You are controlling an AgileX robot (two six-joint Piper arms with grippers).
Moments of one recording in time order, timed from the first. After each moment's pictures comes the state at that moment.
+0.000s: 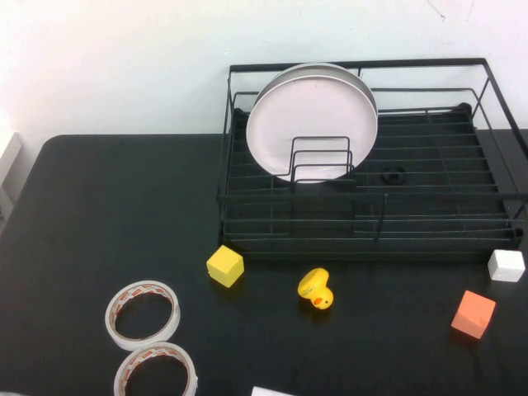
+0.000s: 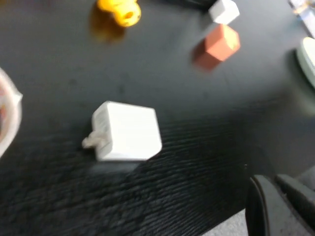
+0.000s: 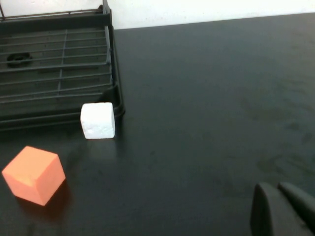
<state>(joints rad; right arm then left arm) -0.09 -0.01 0.02 -0.25 0.43 0.26 -1.50 0.55 -0.15 1.25 0.54 -2.27</state>
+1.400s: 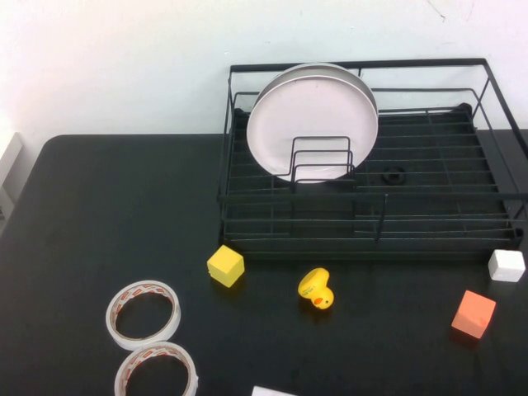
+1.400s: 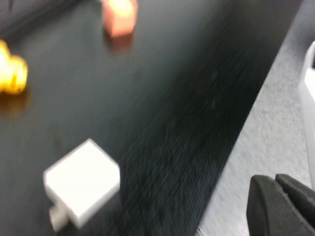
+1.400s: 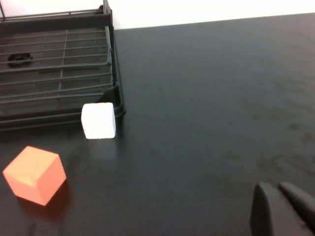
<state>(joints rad) -0.09 -0.01 0.02 -0.25 0.43 0.26 -1.27 0.55 -0.20 0.51 0.18 -0.72</state>
